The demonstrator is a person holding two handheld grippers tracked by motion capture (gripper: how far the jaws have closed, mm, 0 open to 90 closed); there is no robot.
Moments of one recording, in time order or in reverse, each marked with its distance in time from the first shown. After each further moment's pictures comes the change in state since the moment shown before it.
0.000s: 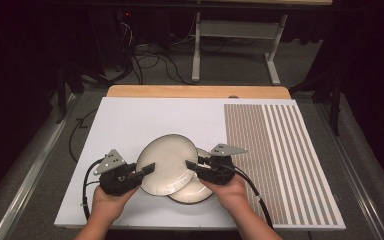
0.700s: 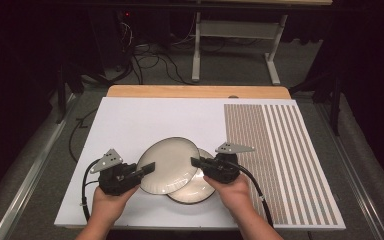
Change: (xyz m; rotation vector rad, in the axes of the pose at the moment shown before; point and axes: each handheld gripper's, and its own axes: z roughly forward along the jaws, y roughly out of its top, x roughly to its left) left arm -0.002 0.004 -0.004 -0.013 -0.036 -0.063; right arm -0.005 0.002 -0.013 -0.023 0.034 0.087
